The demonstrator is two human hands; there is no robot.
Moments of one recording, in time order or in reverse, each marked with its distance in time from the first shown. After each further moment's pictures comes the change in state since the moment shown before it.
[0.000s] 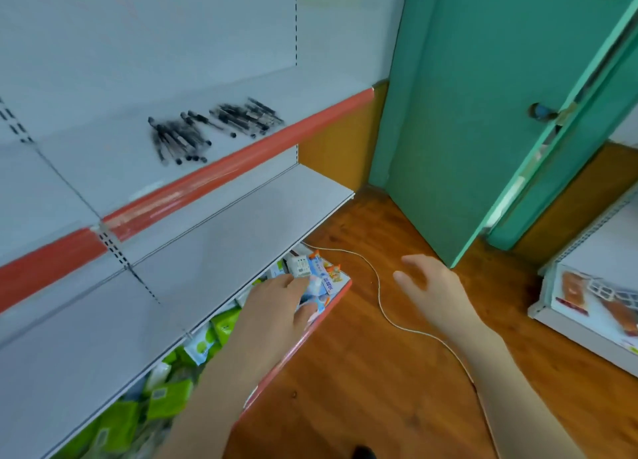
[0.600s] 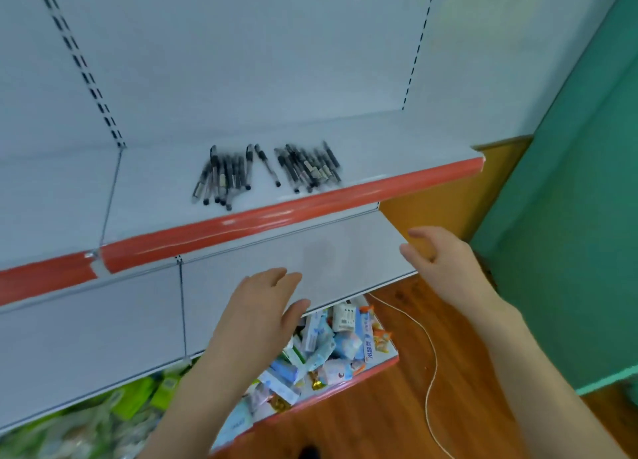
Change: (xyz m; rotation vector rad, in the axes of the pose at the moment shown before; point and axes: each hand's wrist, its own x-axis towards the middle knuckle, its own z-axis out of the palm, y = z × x) left_hand 0.120 -0.003 -0.025 0.173 0.301 -0.396; right_hand 0.252 -0.043 -0.020 0.076 -0.192 -0.535
